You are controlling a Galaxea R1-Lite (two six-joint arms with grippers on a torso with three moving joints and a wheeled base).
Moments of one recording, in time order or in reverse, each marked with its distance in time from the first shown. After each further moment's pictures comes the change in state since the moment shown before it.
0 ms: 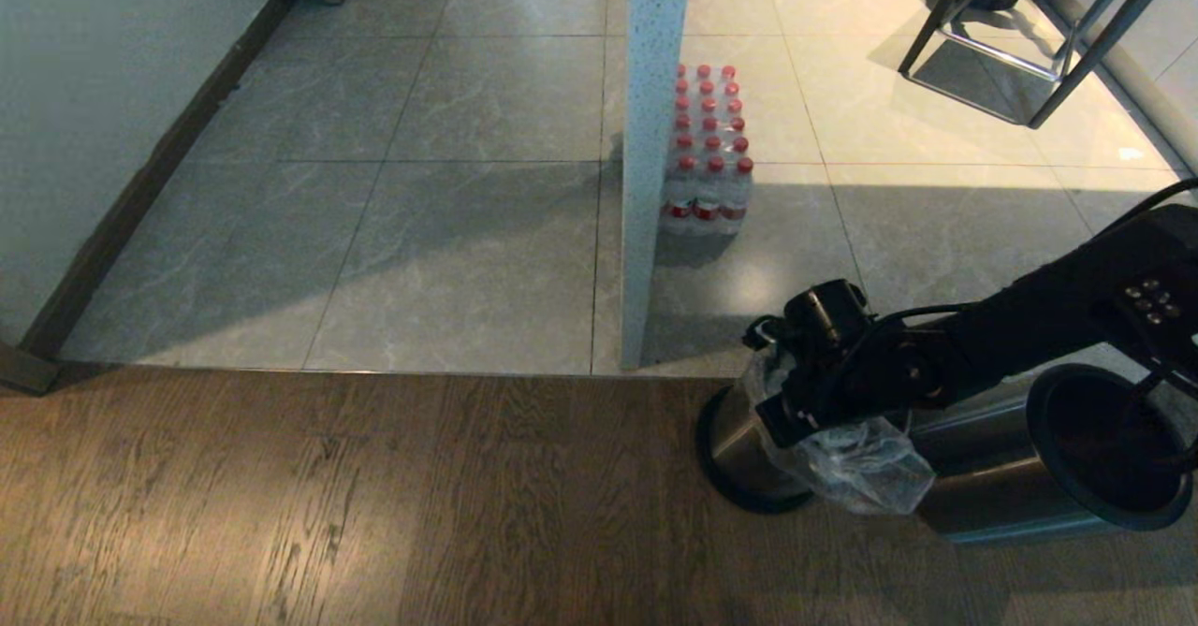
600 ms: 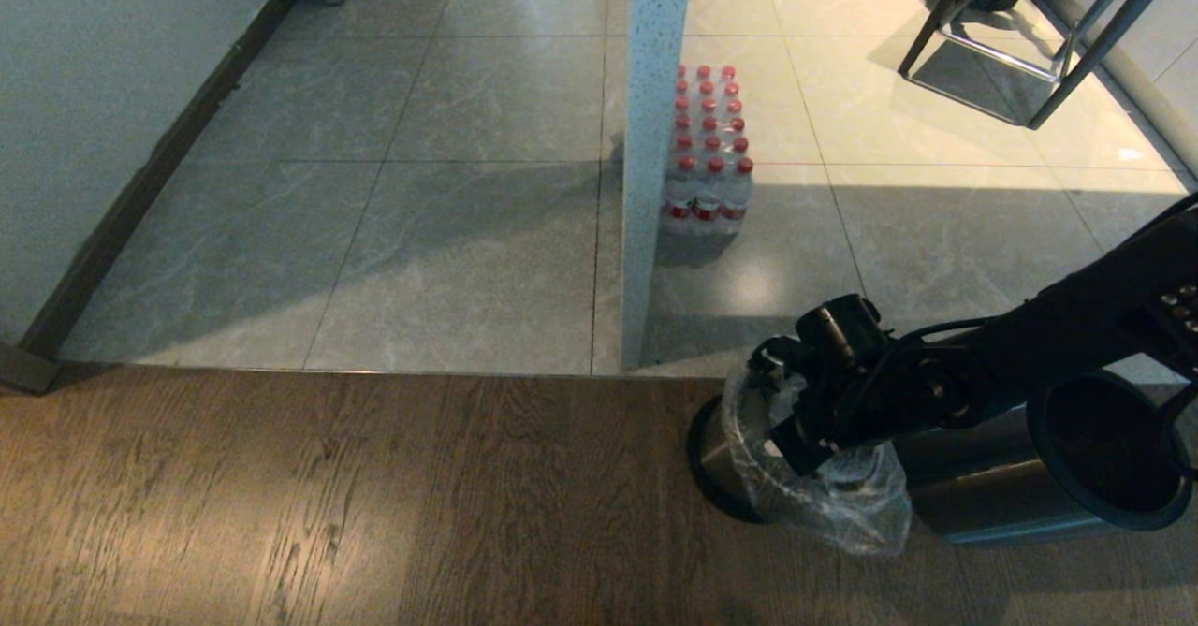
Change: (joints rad) left arm 0.000 0.000 0.000 0.001 0.000 0.000; right arm 0.002 -0.041 0.109 -0.012 -0.002 -0.091
